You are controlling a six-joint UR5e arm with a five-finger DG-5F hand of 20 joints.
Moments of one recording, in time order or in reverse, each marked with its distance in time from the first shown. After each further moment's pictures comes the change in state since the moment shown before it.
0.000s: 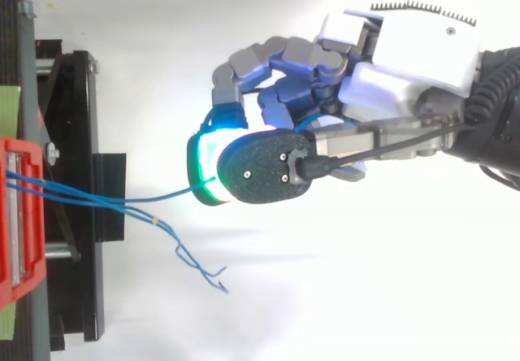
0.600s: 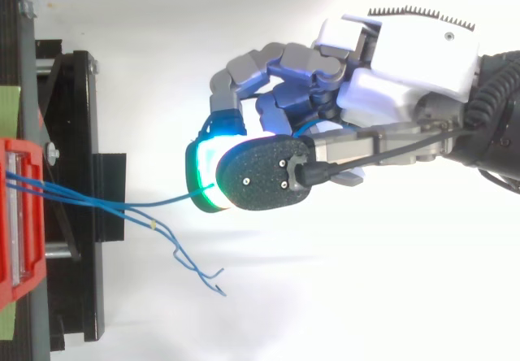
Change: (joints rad) arm 0.002 0.000 0.000 0.006 -0.006 -0.001
